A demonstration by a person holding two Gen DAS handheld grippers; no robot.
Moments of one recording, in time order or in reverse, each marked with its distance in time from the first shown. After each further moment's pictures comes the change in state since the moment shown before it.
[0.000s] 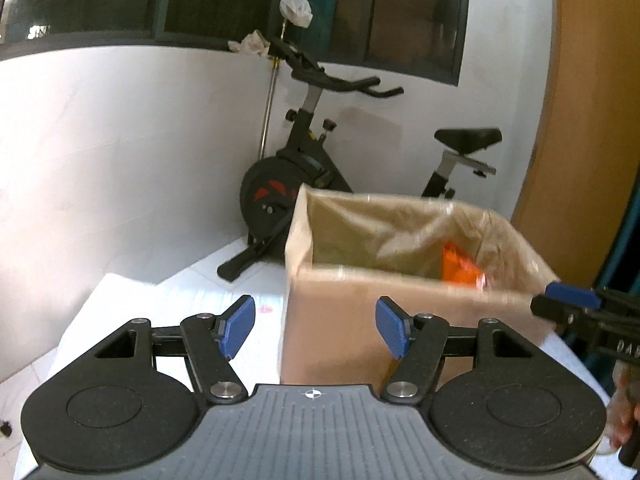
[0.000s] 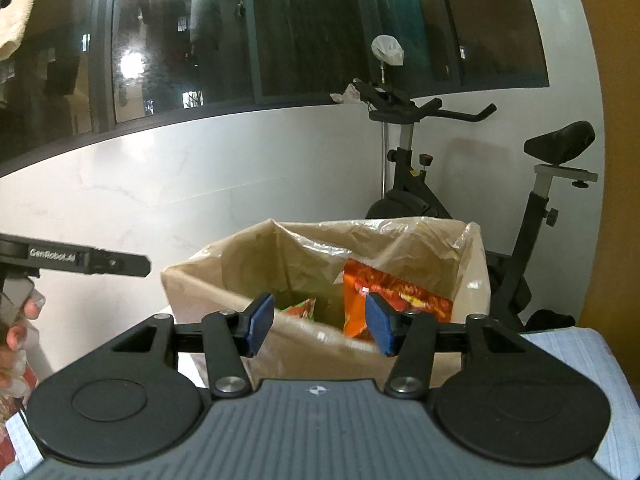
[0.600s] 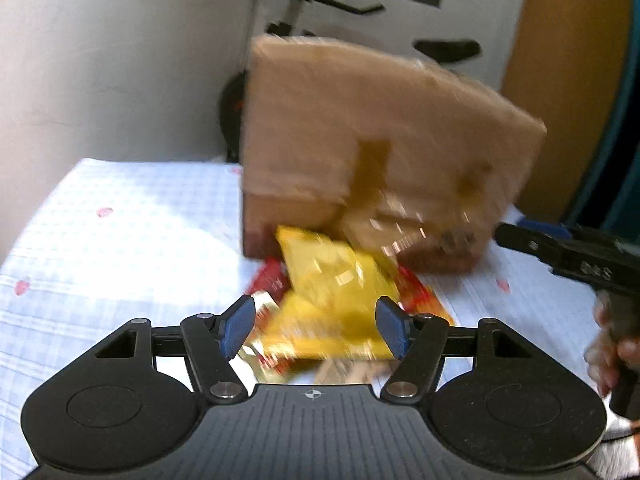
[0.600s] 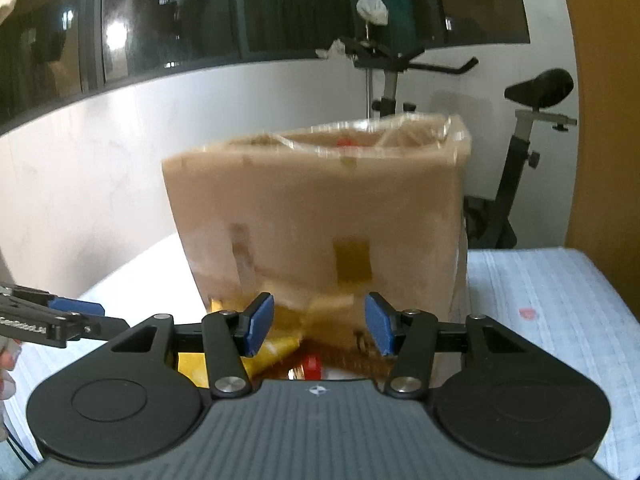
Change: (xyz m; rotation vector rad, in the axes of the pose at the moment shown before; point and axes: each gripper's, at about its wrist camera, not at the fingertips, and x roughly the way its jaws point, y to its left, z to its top) left arm 0.001 -0.018 -0.120 0.008 0.204 -0.075; right arm -0.017 0.010 -0.092 0.013 0.118 -0.056
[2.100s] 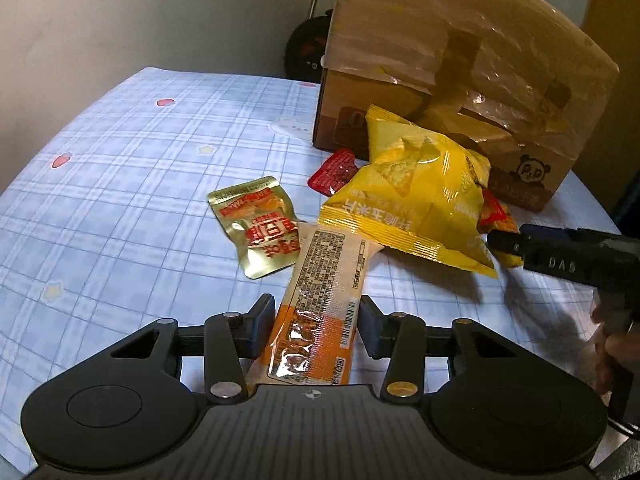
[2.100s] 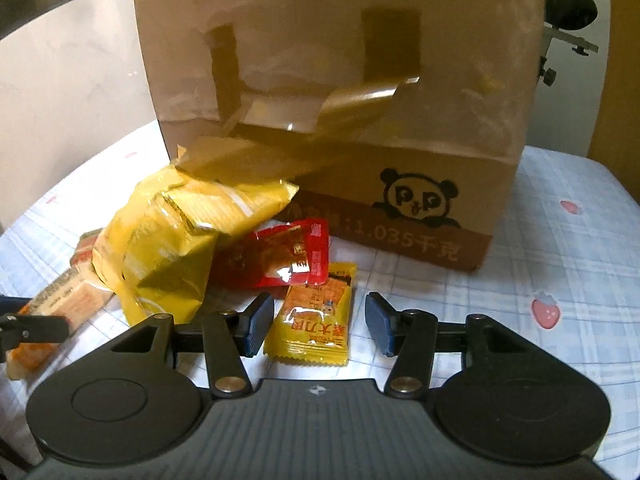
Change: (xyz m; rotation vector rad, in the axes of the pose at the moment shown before) left arm 0.012 0.029 -0.073 -0.155 0.104 0.152; right arm 0.082 0.013 -0.074 -0.040 0.268 -0.047
